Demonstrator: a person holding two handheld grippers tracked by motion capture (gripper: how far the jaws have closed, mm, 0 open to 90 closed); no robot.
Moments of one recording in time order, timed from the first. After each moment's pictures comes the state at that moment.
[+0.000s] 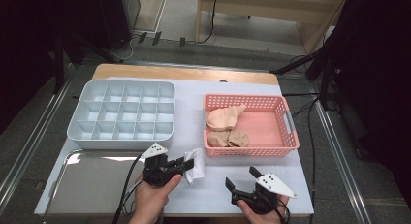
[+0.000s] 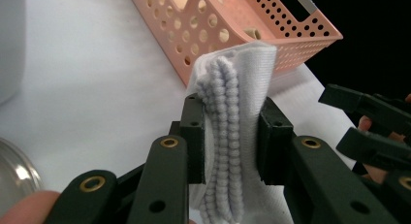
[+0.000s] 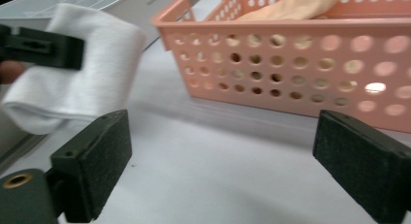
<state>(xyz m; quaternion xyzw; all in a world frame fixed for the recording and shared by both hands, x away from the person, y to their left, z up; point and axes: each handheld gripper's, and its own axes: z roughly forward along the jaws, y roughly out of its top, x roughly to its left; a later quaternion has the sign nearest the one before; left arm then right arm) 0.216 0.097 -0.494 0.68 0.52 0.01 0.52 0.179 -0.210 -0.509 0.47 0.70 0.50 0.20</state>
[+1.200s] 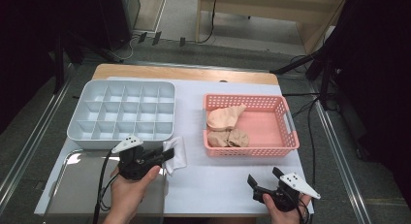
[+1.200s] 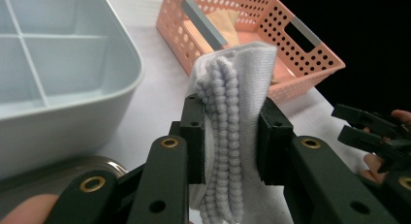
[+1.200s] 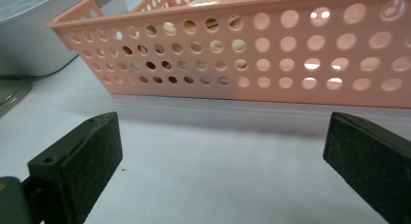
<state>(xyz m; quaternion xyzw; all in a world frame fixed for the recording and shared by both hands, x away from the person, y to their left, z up) 0.213 0.148 -0.455 0.67 0.51 0.06 0.53 0.187 -0.266 -0.521 0.52 0.67 0.49 0.22</state>
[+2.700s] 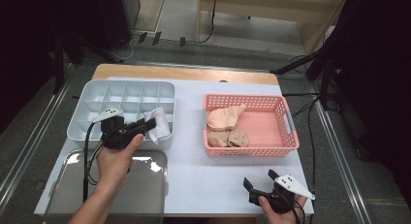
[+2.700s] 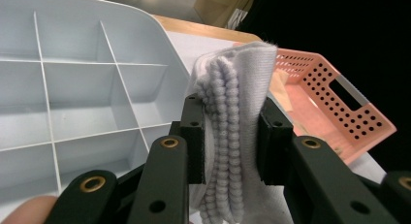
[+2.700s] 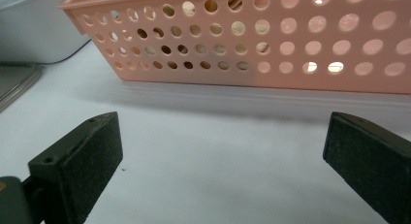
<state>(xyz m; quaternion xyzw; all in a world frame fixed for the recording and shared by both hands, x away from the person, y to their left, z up) 0.269 0.191 -0.435 0.63 0.55 0.11 0.54 0.184 -0.257 -0.527 0.51 0.68 0.48 0.21</state>
